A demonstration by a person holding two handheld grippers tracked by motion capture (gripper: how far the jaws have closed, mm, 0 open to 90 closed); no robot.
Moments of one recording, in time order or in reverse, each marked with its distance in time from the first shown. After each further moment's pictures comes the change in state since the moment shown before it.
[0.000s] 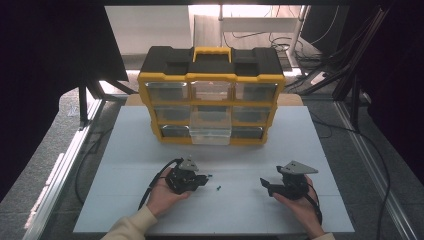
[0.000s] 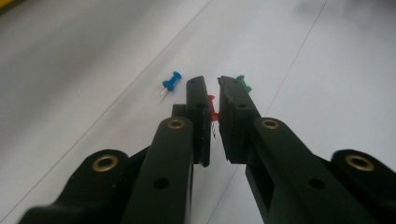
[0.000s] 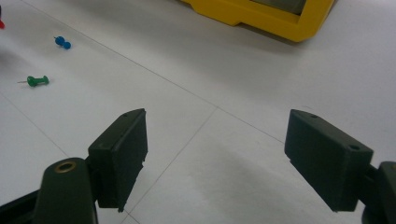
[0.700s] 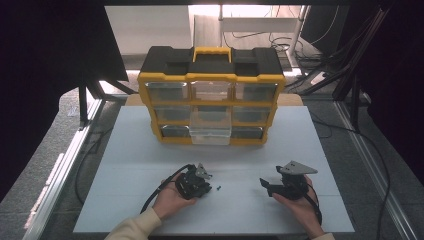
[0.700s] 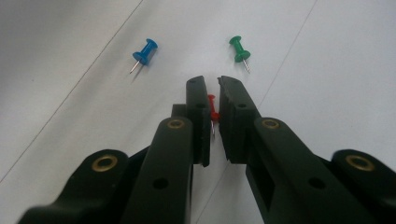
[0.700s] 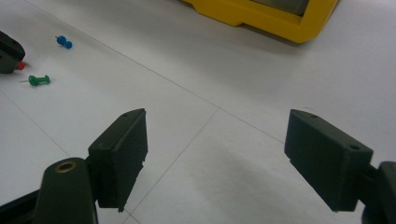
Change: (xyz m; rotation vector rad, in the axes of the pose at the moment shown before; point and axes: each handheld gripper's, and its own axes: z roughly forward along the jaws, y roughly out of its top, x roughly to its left) left arm -0.019 0.004 0.028 0.194 0.054 0.090; right arm 0.001 0.000 0.000 0.000 -0.002 -0.009
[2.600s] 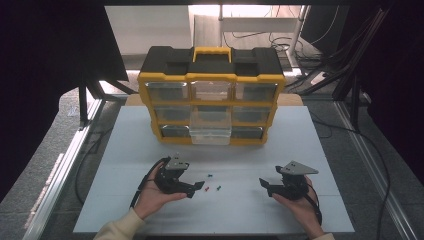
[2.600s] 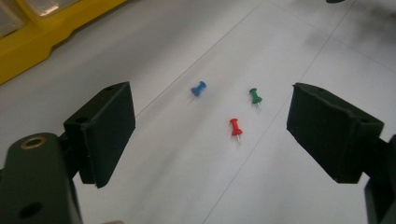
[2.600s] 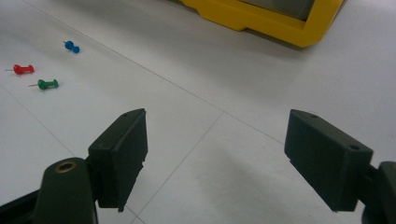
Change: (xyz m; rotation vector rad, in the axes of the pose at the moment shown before) left arm 0.016 -0.021 -0.054 -0.262 0.041 -0.145; right arm 0.001 0.000 -0.001 -0.016 0.019 0.008
